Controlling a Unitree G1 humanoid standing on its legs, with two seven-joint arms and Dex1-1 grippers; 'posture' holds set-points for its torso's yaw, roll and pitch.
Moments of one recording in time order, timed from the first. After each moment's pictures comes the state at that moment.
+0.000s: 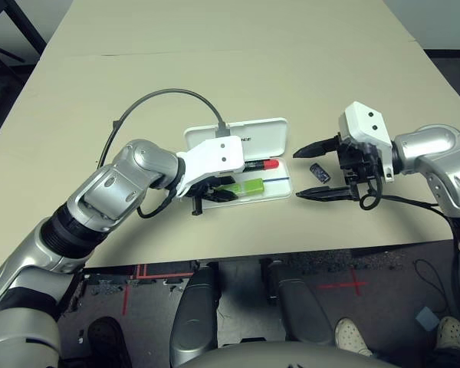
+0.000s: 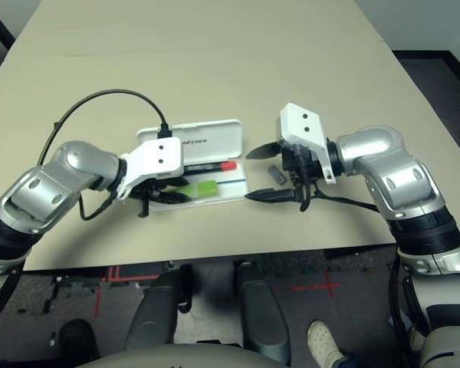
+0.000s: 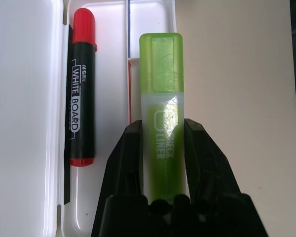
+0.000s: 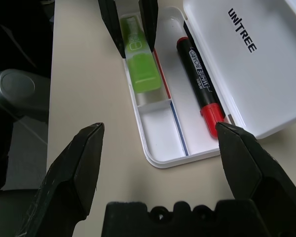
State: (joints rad) left arm -0.72 0.79 -0.48 -0.37 -0.23 0.88 -1.05; right arm -0.61 -0.80 0.18 -0.11 0.35 0.48 1.32
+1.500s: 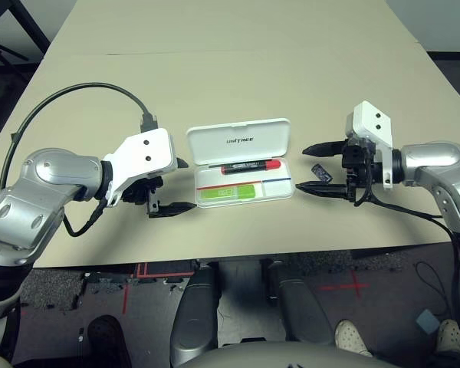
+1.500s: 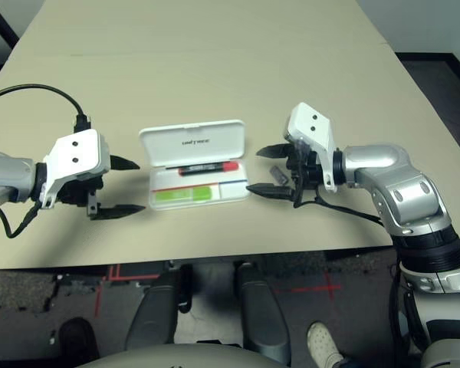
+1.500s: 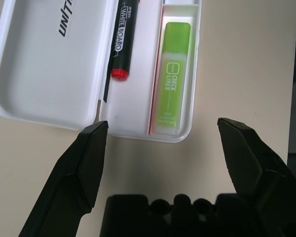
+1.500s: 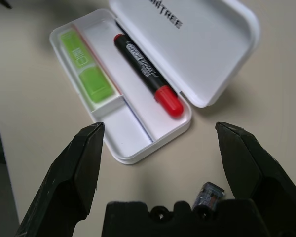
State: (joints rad) left arm -0.39 1.05 -0.05 -0.50 -0.35 0.75 -1.11; right arm -0.49 -0.72 0.02 -0.29 0.40 0.80 0.93
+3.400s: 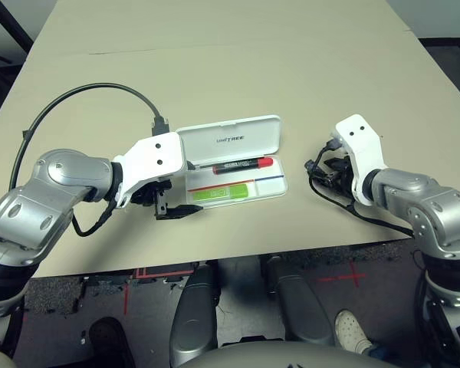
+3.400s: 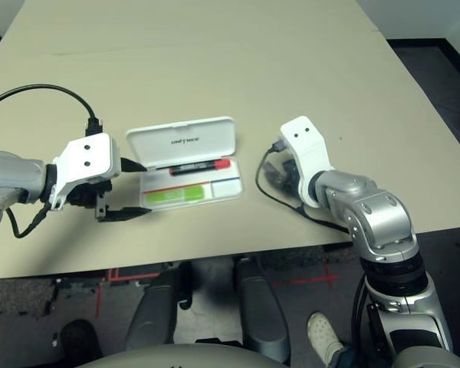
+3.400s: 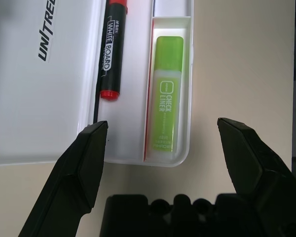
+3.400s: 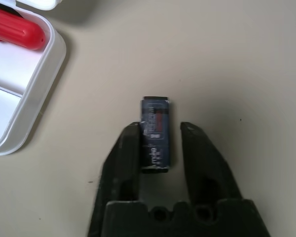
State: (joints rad) left arm -0.42 1.03 -0.11 -0.53 -0.36 0.78 -1.07; right arm -0.43 -0.57 0.06 -0.43 0.34 1.23 0.38
